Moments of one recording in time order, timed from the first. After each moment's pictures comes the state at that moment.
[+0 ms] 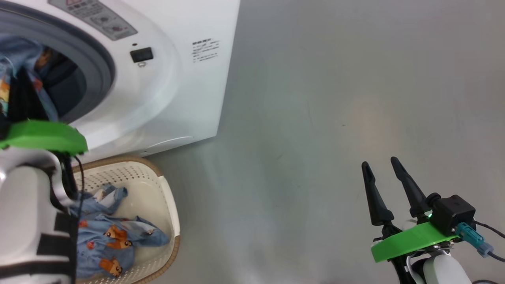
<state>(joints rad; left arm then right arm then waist) -0.67 0.15 0.03 0.49 -0.25 0.18 -0.25 -0.15 -0.05 0.02 0.15 0.22 0.13 -0.26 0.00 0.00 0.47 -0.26</state>
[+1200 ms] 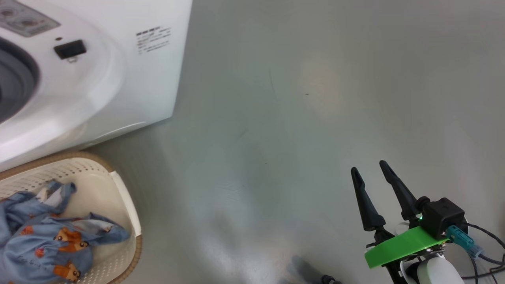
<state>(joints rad) -1.19 0.34 0.09 0.79 -0.14 0.20 -0.26 -0.14 -0.06 0.07 0.14 0.22 0.13 -0.26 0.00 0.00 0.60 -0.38</state>
